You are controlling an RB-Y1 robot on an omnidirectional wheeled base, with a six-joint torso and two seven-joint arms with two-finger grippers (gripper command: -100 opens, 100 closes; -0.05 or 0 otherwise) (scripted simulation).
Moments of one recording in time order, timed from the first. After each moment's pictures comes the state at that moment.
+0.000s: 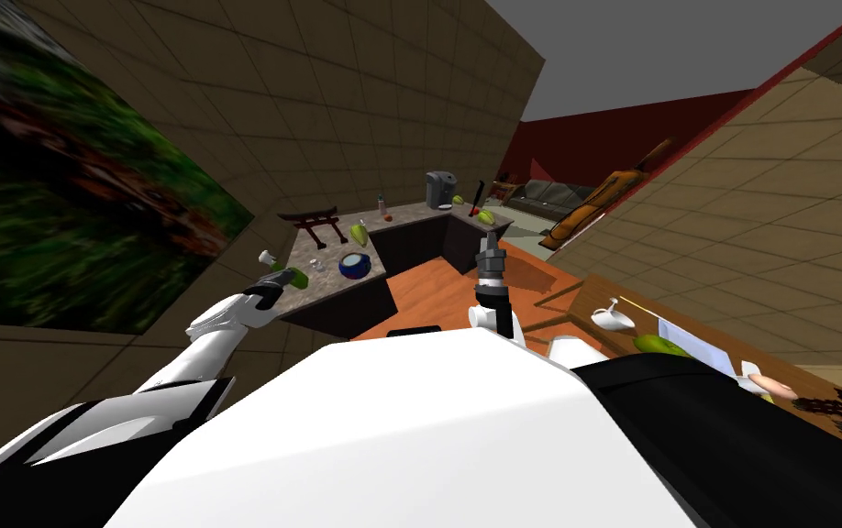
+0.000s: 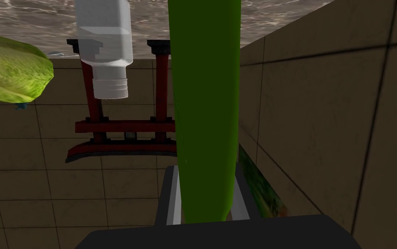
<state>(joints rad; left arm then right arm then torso) -0.11 0.88 0.03 -0.98 -0.55 0.00 -0.05 0.48 -0.02 0.02 -2.32 0.04 -0.35 0.12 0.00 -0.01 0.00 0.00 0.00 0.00</state>
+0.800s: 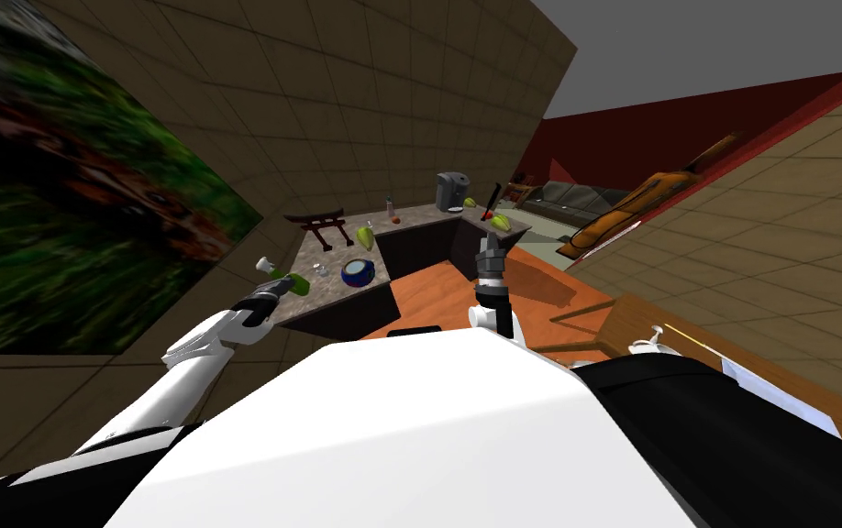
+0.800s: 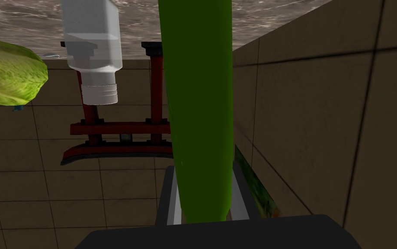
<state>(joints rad) 0.12 0.87 0.11 -1.22 -0.45 -0.02 -0.14 0.48 -0.02 0.02 -2.32 0.04 -0.35 0.12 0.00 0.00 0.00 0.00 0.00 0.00</state>
